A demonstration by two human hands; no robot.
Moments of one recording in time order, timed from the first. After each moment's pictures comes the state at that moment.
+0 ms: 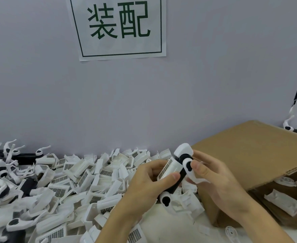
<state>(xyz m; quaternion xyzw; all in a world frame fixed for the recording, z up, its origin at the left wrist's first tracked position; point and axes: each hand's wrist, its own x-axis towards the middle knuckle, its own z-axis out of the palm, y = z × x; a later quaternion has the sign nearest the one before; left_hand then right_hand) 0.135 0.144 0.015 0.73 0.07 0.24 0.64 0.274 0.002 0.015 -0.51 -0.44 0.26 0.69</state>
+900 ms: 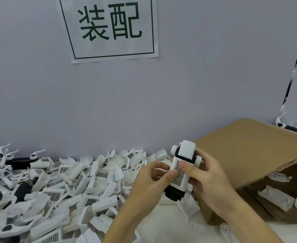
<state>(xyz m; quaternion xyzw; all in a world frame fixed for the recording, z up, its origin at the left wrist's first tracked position) 0.149 0.131 0.013 0.75 0.16 0.26 0.58 0.266 0.011 0.013 -0.47 -0.37 0.23 0.77</state>
